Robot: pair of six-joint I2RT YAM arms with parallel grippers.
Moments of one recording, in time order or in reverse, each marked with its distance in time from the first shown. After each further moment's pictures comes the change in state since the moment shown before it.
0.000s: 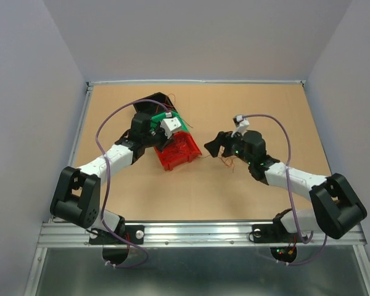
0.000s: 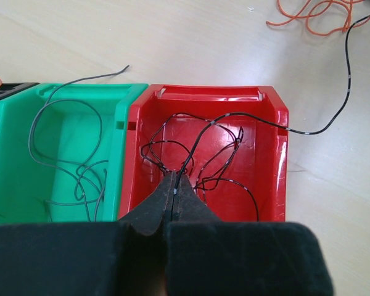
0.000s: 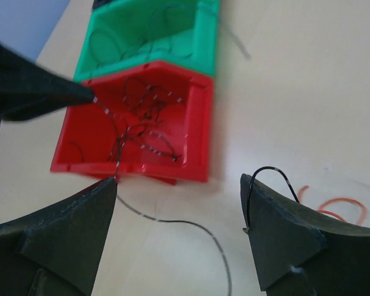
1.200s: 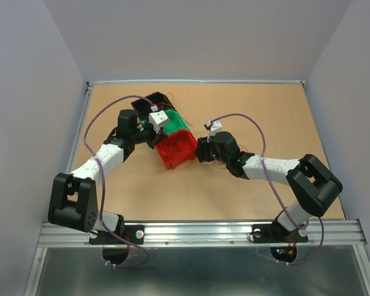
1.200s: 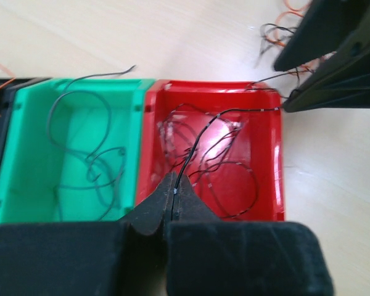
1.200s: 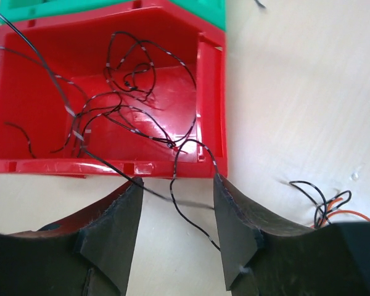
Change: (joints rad) left arm 0.109 -0.048 0.004 -0.034 0.151 -0.034; right arm 0.241 0.281 0.198 -0.130 0.235 -0.188
